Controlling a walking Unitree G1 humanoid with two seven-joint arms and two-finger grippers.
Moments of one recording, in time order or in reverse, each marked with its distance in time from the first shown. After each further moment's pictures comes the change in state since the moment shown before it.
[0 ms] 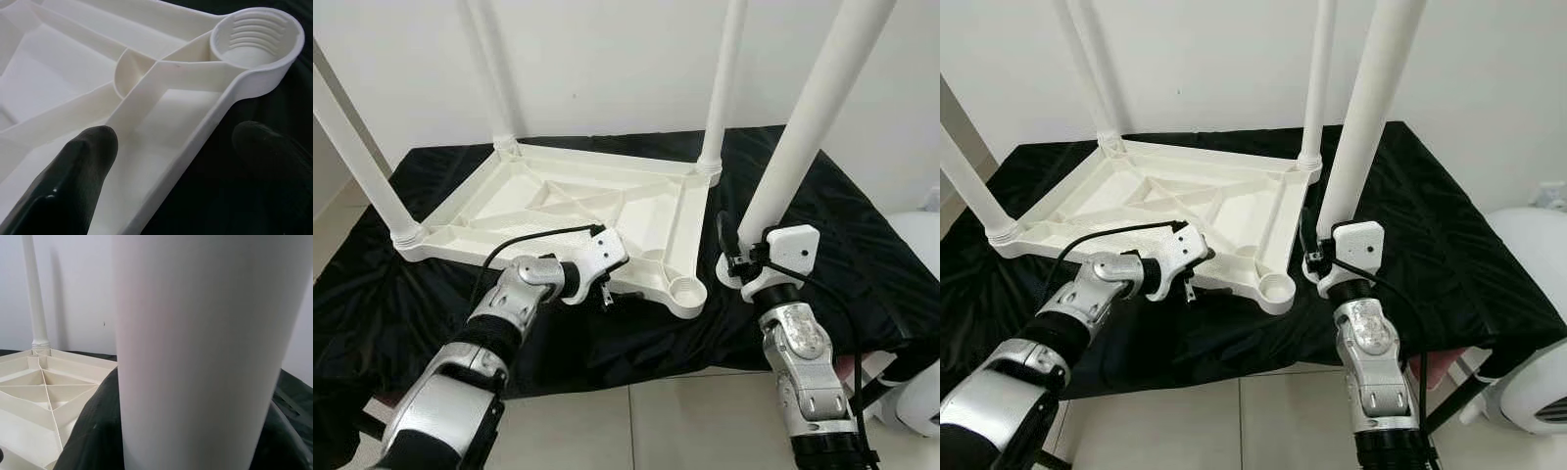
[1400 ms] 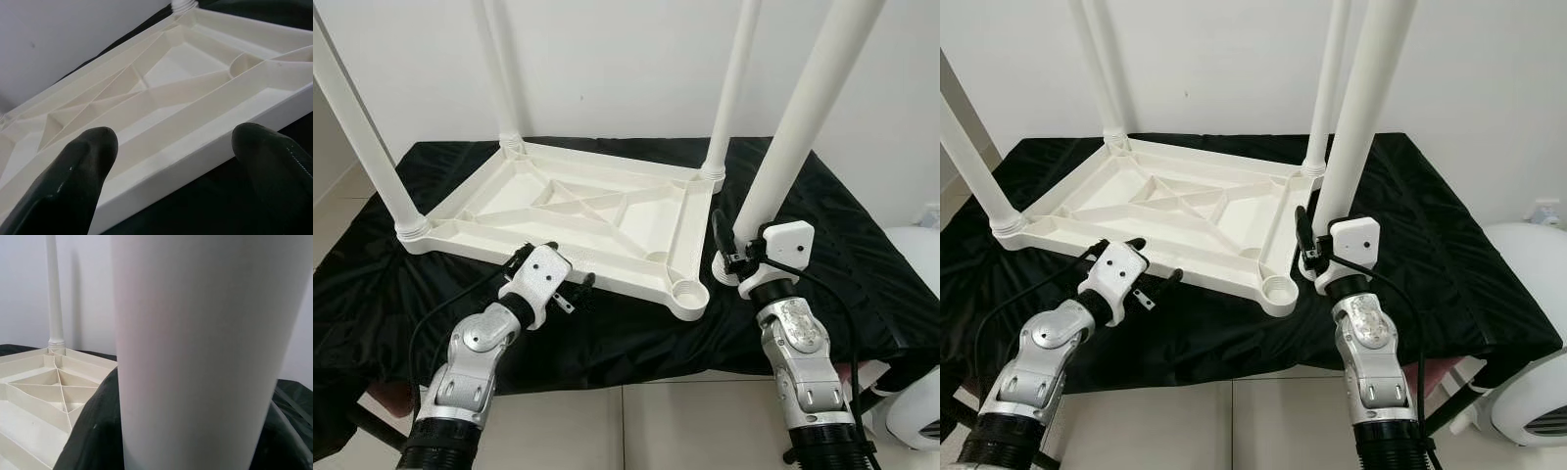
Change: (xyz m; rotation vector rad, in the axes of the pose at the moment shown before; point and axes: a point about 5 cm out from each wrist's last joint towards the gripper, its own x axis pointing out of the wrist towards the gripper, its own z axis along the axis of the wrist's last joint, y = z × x) left arm -0.066 -0.031 -0.021 0.011 -0.134 0.515; right arm 0.007 0.001 -0.004 0.014 0.000 0.042
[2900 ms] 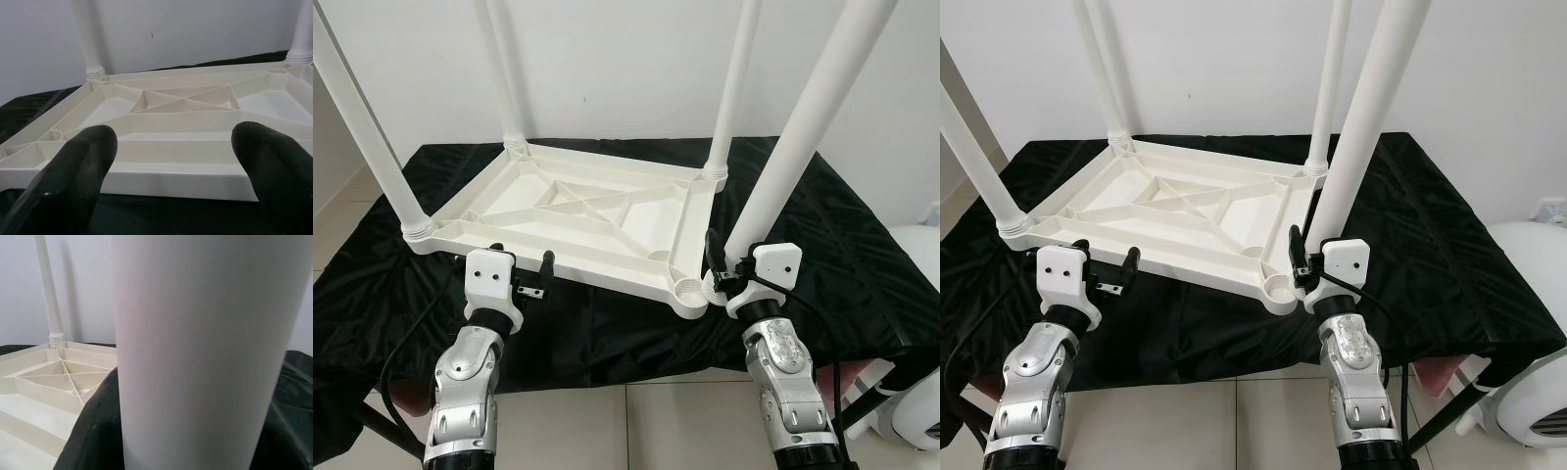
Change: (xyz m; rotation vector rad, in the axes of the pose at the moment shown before) left arm -0.040 0.013 -0.012 -0.320 -0.071 0.518; right arm -0.016 0.015 -0.016 0.075 0.053 -0.046
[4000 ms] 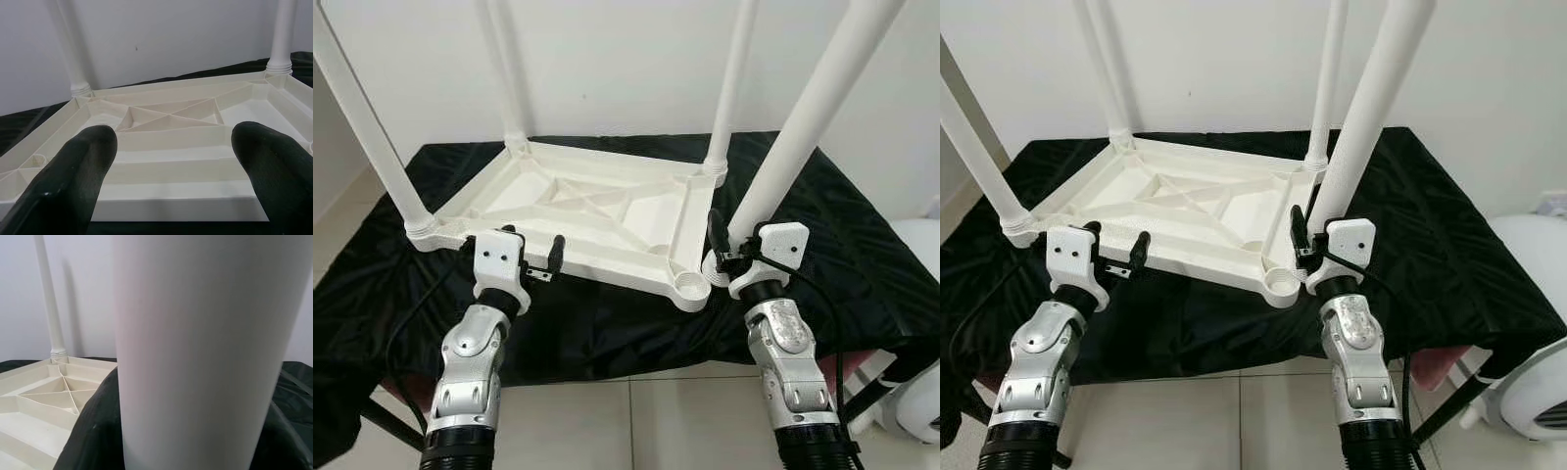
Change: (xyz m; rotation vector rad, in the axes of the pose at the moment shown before) left arm 0.021 -0.002 0.011 -0.010 -0.038 -0.055; right arm 0.016 -0.004 0.011 -0.002 -0.043 -0.007
